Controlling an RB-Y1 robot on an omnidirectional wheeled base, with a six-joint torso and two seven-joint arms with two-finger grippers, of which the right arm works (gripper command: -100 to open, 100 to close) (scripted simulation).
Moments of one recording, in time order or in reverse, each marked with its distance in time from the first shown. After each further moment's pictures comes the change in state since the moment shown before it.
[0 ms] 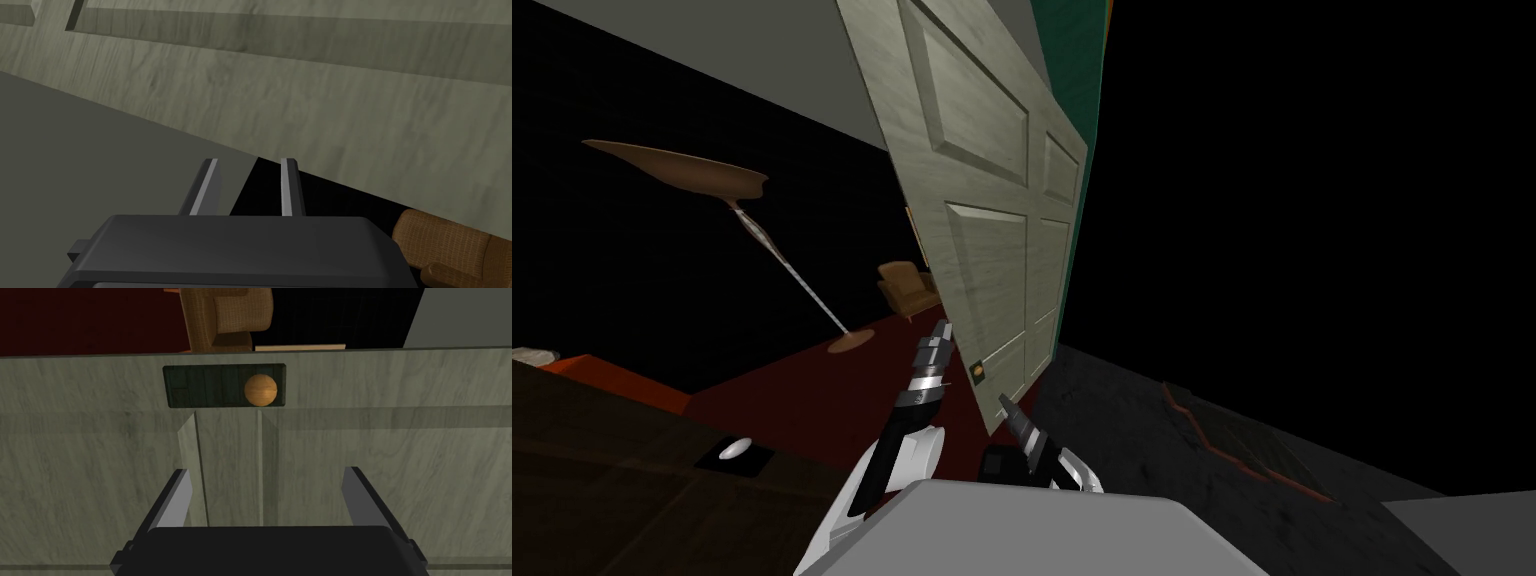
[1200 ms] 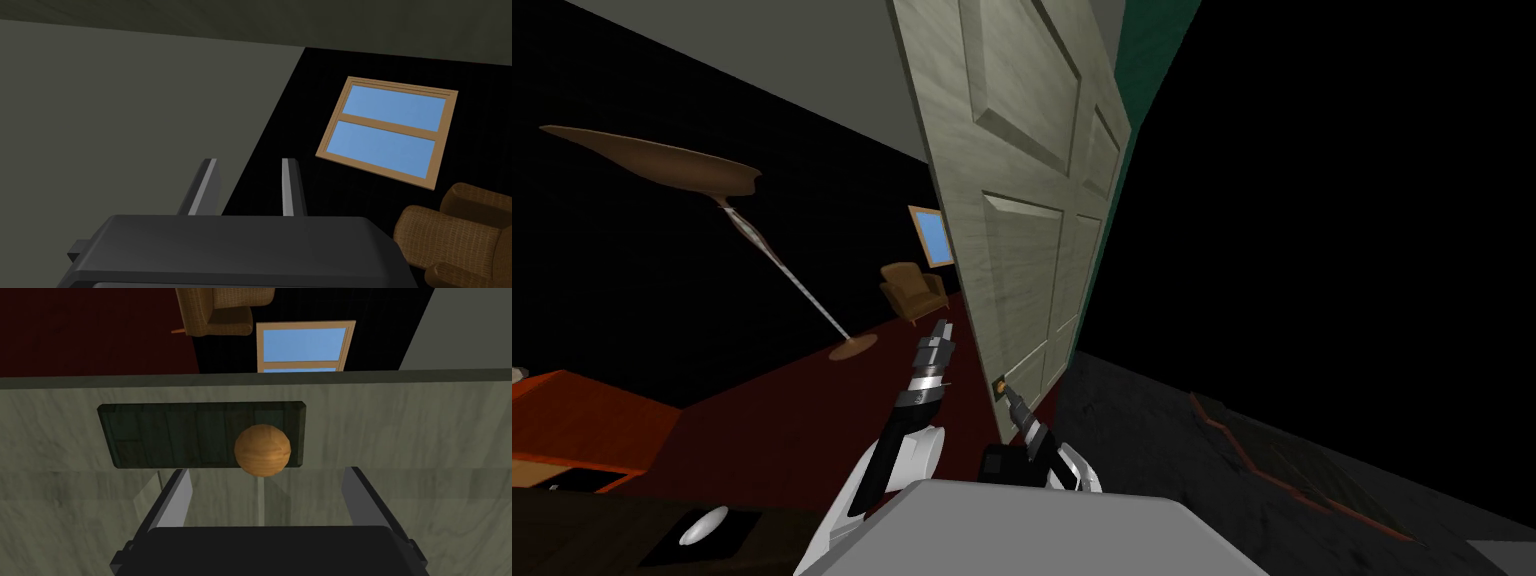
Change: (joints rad) arm 0.000 0.036 -0.086 0.018 -0.009 0.025 0.035
